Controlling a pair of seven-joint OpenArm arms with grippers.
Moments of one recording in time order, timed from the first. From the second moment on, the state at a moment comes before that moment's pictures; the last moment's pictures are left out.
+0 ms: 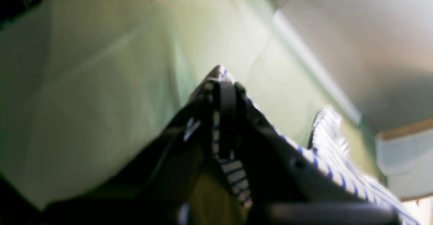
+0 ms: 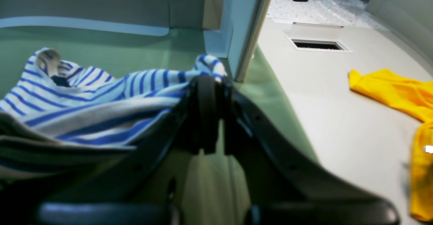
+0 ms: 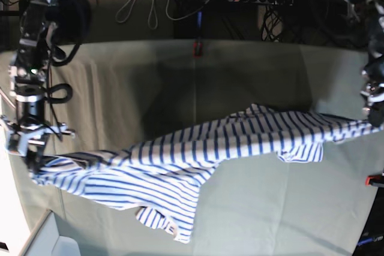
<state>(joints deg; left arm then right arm) 17.2 -4.5 -41.6 112.7 -48.8 0.1 33.5 -7.8 7.4 21.5 96.5 -0.3 8.9 -1.1</state>
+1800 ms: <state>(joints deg) 22.2 2.1 -40.6 85.3 -53.8 0.3 32.3 -19.8 6.5 22.3 93.9 -0.3 9.0 -0.4</state>
